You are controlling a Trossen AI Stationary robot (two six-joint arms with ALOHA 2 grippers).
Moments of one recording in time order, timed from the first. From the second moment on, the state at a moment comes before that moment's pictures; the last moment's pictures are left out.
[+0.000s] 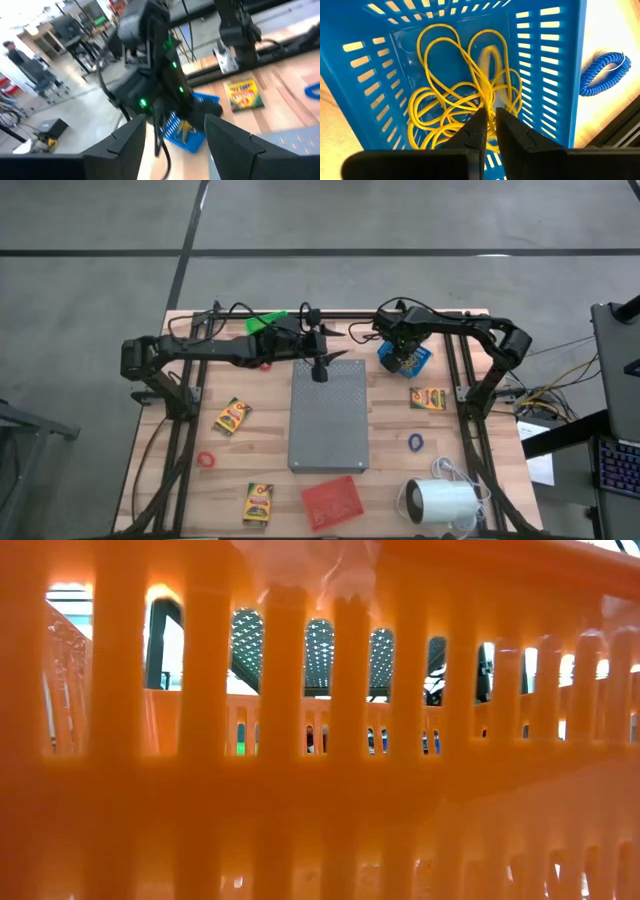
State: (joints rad) left arm 0.23 1.61 1.12 0.25 -0.01 0.50; right arm -0.63 1.71 1.07 -0.96 0.23 0.22
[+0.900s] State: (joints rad) left arm 0.23 1.61 1.12 0.02 -0.02 0.52; right arm -0.63 1.71 1.07 -0.94 0.23 0.21
